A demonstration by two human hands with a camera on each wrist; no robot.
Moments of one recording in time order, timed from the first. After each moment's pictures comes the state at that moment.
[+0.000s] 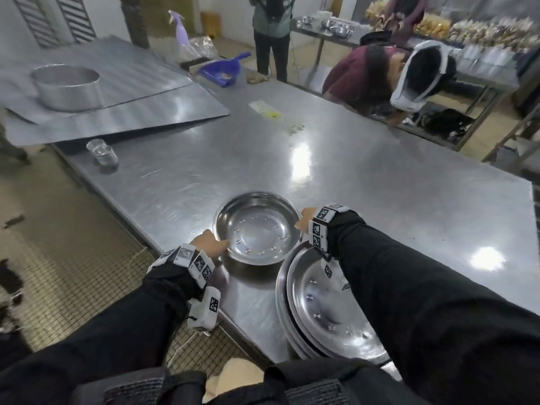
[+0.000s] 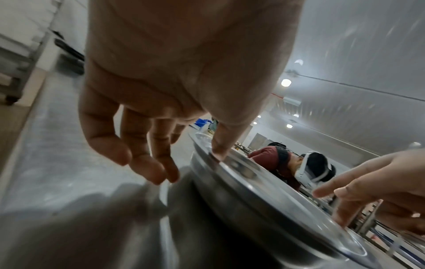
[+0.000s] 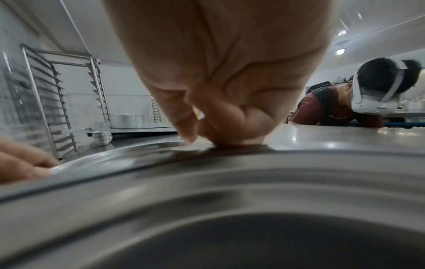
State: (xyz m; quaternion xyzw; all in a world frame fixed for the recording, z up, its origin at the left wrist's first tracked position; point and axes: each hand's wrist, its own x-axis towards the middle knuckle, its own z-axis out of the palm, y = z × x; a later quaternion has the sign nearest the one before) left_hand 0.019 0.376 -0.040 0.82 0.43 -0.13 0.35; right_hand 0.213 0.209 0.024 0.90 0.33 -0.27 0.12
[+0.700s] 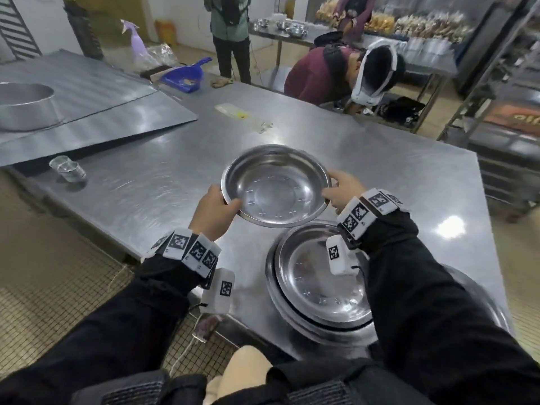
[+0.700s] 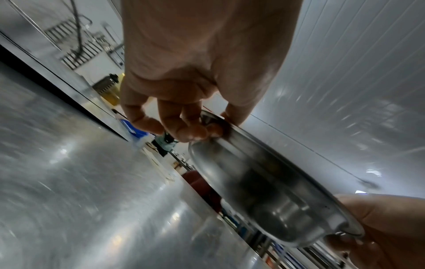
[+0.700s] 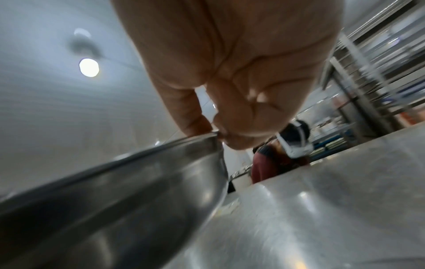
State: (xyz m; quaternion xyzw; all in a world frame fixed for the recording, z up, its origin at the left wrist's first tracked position) left_hand 0.020 0.319 0.069 0.84 0.25 0.13 0.47; right_hand 0.182 0.116 0.103 0.91 0.17 -0.16 -0.34
